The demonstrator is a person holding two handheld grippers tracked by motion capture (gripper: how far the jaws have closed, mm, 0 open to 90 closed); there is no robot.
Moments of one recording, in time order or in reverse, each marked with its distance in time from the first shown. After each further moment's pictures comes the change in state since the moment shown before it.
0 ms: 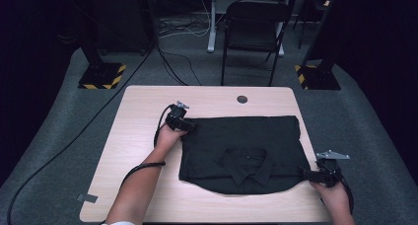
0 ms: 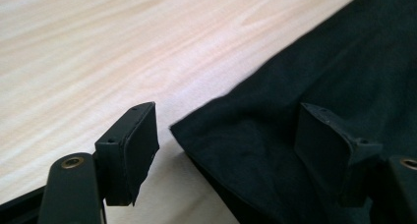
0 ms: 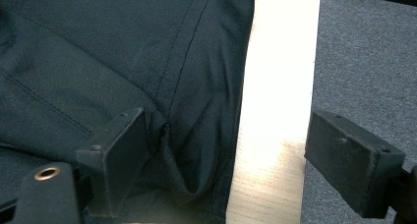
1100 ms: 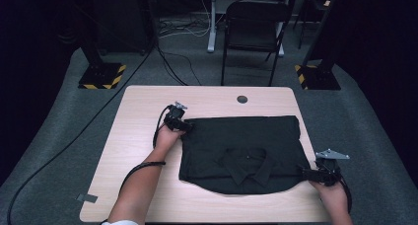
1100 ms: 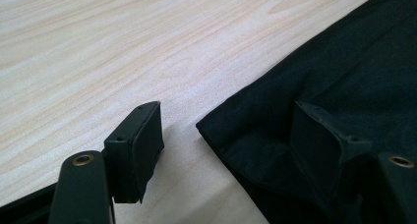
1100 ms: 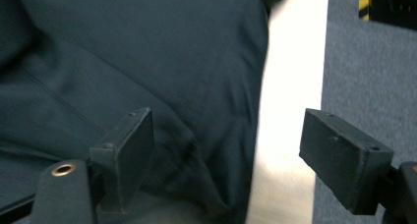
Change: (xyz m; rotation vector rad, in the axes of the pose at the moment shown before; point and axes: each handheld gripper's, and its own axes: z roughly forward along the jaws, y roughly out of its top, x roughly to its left) left arm 0.007 -0.008 0.008 0.006 0.041 -0.008; right arm 0.012 0.009 -0.011 -0.059 0.011 -0.033
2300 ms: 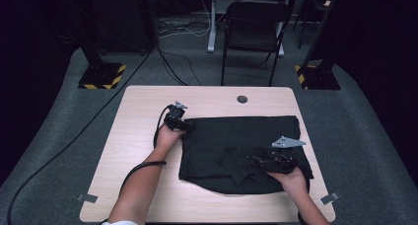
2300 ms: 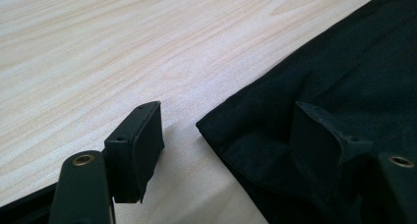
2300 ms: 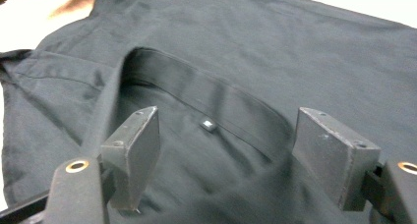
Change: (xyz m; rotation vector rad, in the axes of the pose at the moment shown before) left arm -0.001 0.001 0.001 0.000 0.010 0.001; right arm 0.115 0.064 0.021 -0.110 0.369 -0.157
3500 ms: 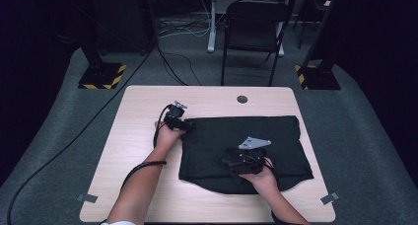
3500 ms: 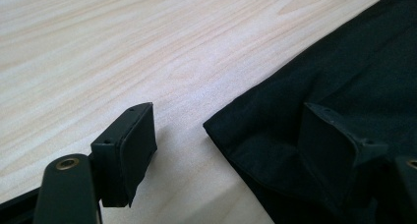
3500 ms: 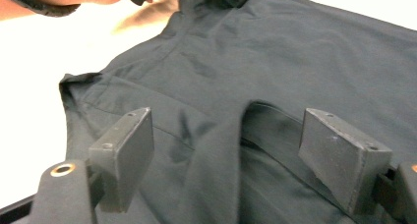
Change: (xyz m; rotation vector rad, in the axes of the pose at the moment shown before) left arm 0.002 0.000 0.001 0.002 0.011 0.004; right arm 0.066 0.024 0.057 -0.016 0.127 -0.093
